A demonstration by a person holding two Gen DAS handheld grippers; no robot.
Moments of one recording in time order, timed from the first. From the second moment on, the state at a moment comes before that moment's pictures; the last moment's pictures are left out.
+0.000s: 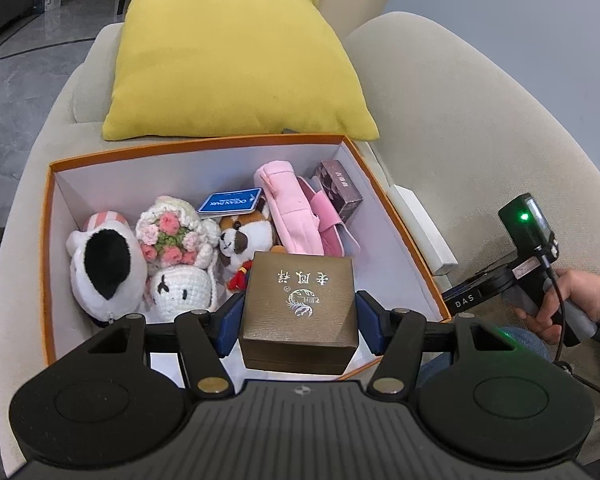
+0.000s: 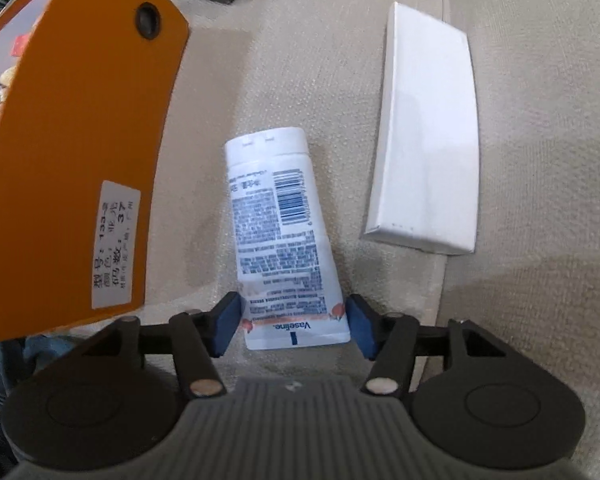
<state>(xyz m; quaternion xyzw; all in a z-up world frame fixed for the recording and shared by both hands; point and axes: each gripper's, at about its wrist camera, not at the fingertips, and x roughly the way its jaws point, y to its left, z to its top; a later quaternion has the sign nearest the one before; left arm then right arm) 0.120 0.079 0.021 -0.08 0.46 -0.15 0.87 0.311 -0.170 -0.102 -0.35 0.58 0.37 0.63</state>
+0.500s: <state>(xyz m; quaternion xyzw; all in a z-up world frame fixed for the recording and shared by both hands) 0.118 0.067 0.026 -0.08 0.45 -0.17 0.87 0.289 -0.188 -0.023 -0.34 0.53 0.39 0.67</state>
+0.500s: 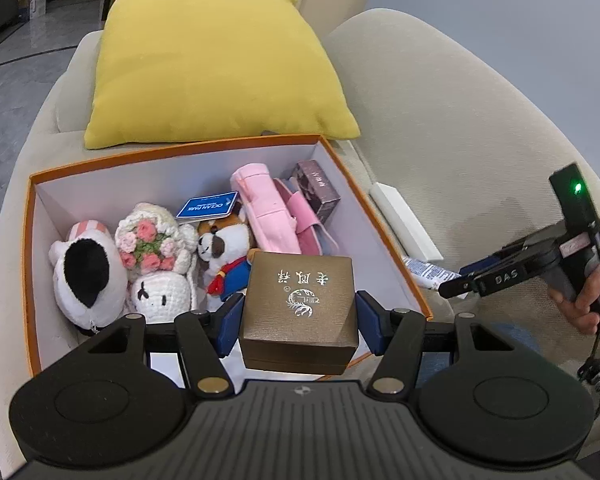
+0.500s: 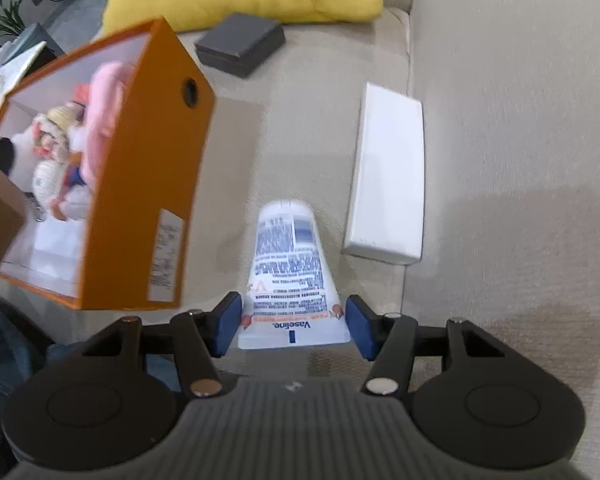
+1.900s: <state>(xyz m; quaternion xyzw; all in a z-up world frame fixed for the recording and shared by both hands) 0.116 0.063 0.027 -0.08 0.45 -0.18 0.87 0.247 -0.189 -0.017 -0.38 0.59 0.34 0.62</state>
